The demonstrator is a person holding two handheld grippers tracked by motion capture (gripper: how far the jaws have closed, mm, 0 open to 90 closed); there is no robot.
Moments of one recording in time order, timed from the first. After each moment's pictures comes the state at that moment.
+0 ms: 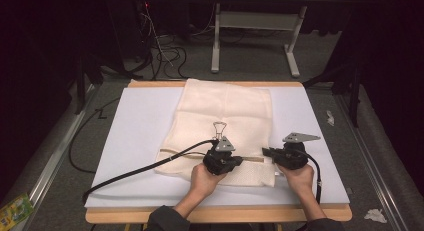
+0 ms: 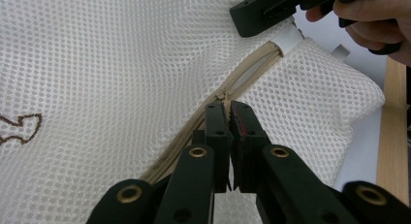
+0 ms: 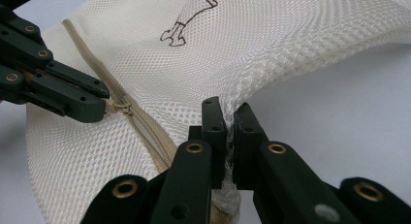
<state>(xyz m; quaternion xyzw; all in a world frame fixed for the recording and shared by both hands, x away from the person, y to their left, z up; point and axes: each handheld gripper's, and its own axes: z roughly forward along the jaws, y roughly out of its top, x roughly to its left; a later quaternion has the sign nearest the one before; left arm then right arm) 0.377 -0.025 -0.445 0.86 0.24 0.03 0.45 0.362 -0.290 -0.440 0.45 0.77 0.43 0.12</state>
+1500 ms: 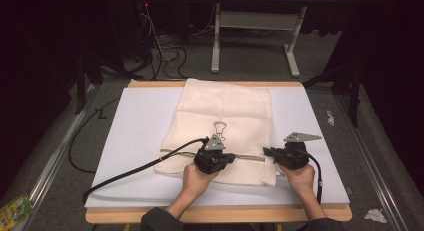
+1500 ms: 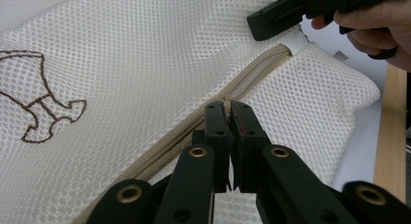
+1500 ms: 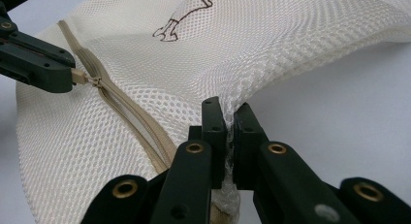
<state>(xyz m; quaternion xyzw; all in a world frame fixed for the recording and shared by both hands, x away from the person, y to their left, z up) 0.375 -0.002 -0.435 0.85 0.25 0.04 0.46 0.362 -0.293 -0.440 0.45 0.77 0.43 0.12</state>
